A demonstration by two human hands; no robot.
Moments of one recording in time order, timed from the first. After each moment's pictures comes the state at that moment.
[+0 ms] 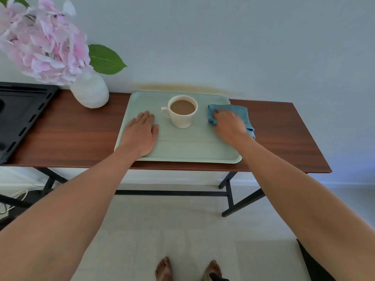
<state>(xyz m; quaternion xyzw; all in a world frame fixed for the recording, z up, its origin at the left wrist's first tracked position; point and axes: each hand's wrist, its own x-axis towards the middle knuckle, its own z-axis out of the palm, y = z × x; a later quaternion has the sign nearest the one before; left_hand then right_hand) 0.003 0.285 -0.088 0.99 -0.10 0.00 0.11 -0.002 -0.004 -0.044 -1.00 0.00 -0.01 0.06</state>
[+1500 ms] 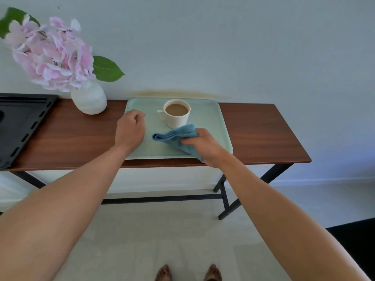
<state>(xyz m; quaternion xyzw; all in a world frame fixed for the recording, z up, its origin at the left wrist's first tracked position) -0.011 0.297 -0.055 0.89 -0.02 0.13 0.43 -0.098 0.068 -0.022 -0.73 -0.01 0.13 0.68</state>
